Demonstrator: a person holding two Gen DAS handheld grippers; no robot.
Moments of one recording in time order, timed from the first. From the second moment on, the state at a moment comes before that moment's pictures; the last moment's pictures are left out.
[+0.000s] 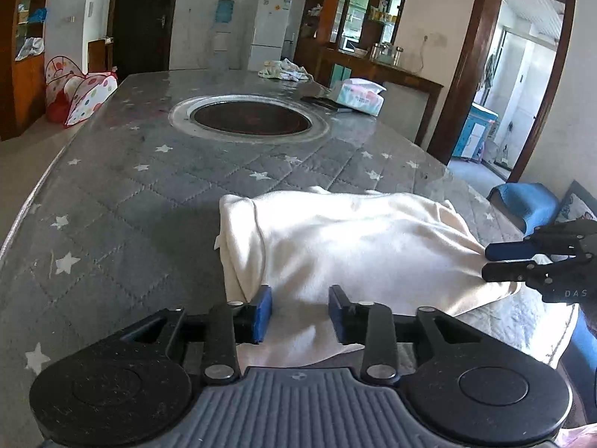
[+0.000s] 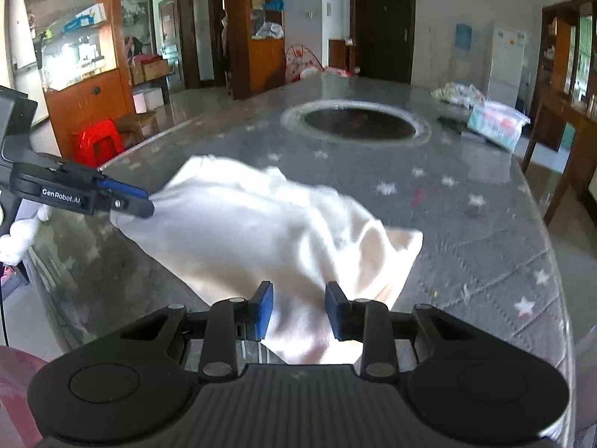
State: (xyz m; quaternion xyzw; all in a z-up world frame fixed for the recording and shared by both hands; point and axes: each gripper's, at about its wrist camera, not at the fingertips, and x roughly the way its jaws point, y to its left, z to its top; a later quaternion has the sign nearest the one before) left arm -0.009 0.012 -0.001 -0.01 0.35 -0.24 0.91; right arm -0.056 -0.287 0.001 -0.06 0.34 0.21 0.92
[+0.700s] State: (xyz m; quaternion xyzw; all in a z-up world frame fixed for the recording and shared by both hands) left arm -0.017 0.014 0.006 -0.02 0.34 -0.20 0.92; right arm -0.061 -0.265 0.019 -0.04 0.28 0.19 0.94
